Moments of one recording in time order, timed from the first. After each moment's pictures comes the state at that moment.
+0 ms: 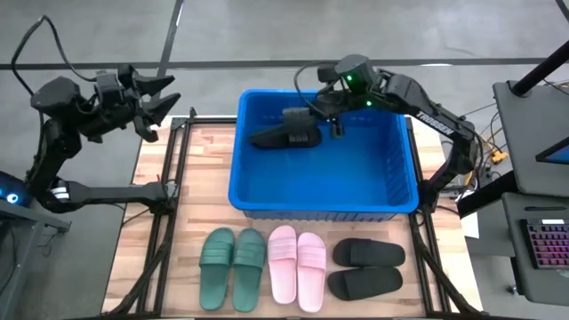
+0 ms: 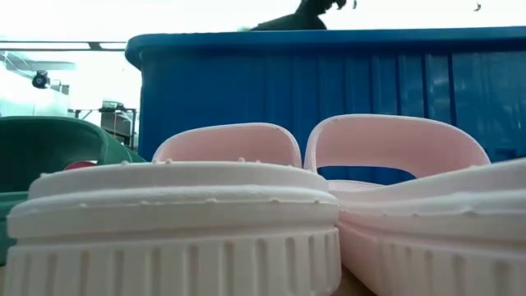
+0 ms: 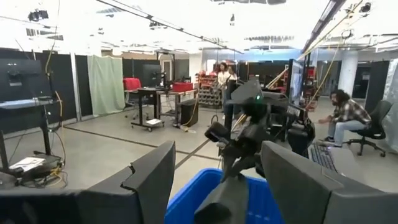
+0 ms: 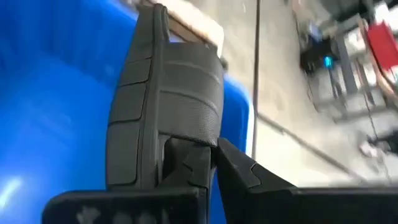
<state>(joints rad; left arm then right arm) 0.42 0.87 1.53 -0.55 -0.01 -0.02 -0.43 1.62 1.94 -0.92 -0.13 -0.86</state>
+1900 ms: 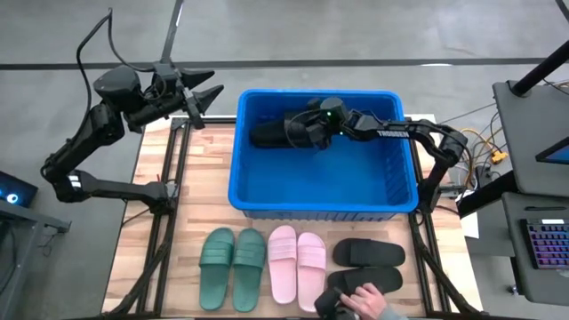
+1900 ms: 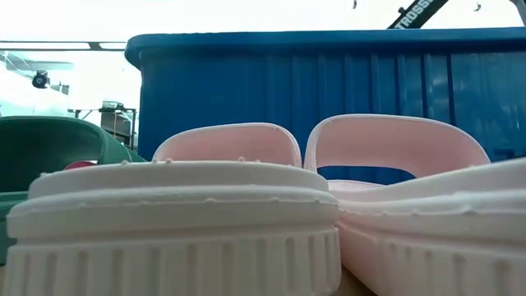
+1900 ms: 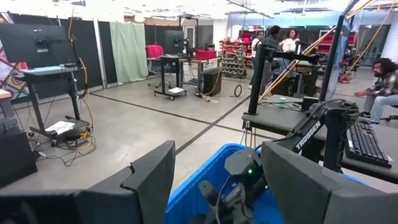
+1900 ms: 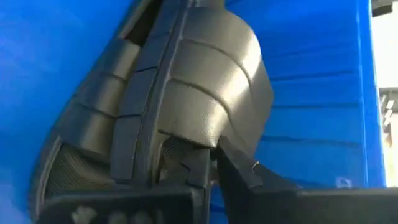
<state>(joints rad) 0.42 0.99 1.53 -0.48 -0.12 -0.02 -0.60 1.75 1.09 0.07 0.00 -1.28</state>
